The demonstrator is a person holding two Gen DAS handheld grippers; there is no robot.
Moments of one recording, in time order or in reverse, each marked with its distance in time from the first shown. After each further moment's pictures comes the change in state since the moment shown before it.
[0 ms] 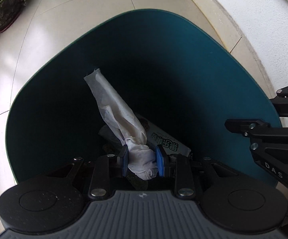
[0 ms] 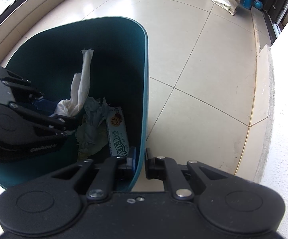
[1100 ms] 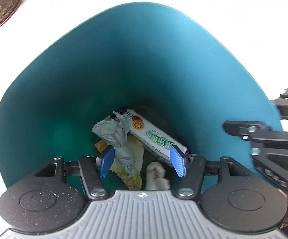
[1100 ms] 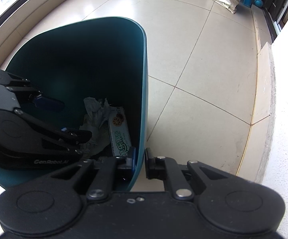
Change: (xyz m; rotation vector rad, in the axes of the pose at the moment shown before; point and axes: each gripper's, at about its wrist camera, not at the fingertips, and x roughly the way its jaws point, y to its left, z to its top) left arm 0.003 -0.005 -0.001 -0.013 -0.007 -0.041; right arm -0.003 -0.002 0.001 0.007 0.002 0.010
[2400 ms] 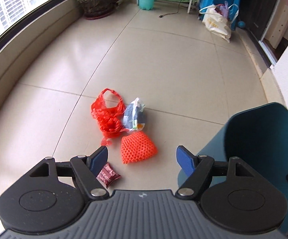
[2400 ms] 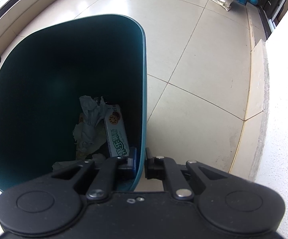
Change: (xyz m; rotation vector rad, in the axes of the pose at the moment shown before) left arm -0.078 0.205 -0.069 -0.442 -0.273 0.144; right arm 0.010 0.009 0.001 0.001 0.020 -0.042
